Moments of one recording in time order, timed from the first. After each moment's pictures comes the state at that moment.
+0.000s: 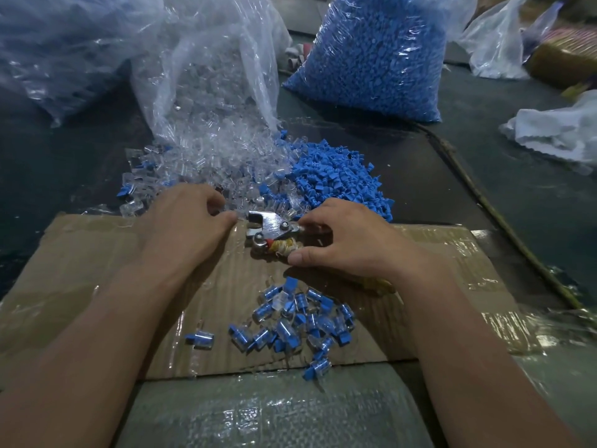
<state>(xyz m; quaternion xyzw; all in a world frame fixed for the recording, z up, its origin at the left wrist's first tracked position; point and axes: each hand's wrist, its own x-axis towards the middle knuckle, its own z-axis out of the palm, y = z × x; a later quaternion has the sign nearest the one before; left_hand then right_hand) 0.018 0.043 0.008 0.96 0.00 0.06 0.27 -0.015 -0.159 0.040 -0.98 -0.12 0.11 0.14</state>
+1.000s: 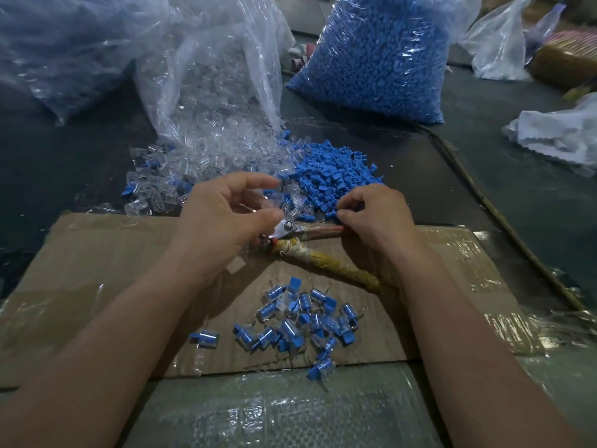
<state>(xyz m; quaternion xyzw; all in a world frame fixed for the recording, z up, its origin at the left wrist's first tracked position) -0.014 0.020 0.031 0.75 -0.09 -0.01 0.65 0.011 -0.186 0.017 -0.98 0.05 -0.06 0.20</state>
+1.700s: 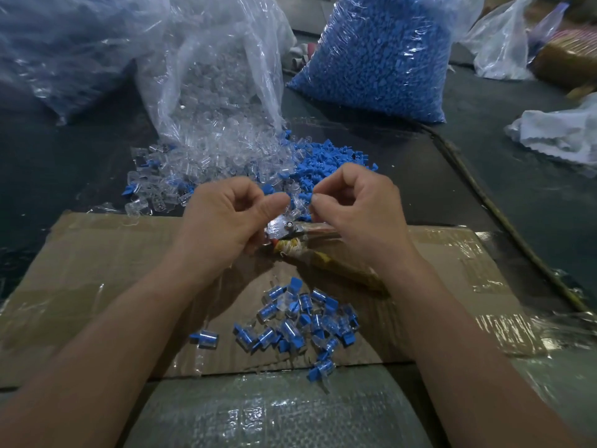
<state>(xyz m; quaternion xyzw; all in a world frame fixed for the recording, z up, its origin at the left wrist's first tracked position) -0.016 0.017 0.033 0.76 -0.09 0.00 0.64 -0.022 -0.143 0.045 -0.88 -0.03 -0.13 0.46</state>
